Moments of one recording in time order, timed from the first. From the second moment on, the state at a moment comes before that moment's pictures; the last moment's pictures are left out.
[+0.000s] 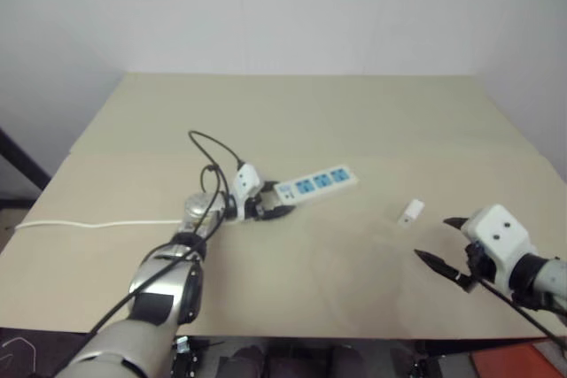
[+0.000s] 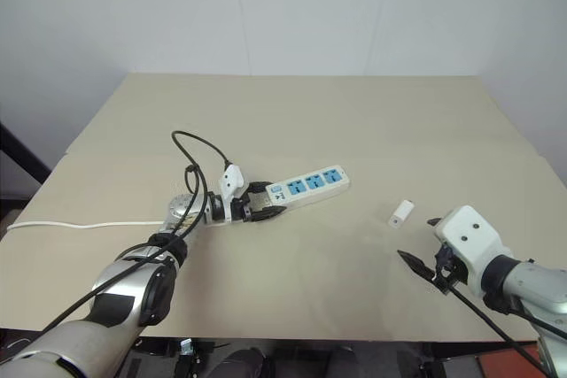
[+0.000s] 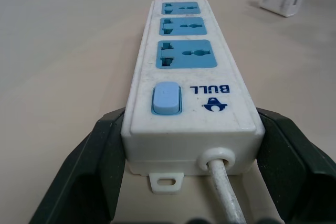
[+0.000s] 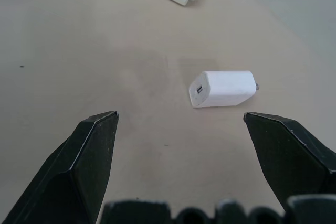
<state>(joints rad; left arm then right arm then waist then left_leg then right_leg) -0.96 0.21 0.09 1.34 0.03 -0.50 -1.16 0.24 -0.85 -0.44 -0.64 0.26 0.61 0.76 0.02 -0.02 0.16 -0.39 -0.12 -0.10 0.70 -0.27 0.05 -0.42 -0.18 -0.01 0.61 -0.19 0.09</state>
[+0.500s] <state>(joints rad) -0.83 0.29 0.11 1.21 -0.08 -0.53 -1.53 0.22 -0.83 -0.35 -0.62 0.24 0.60 0.74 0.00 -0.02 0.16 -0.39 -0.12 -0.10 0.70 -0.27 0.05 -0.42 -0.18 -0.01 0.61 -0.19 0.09</state>
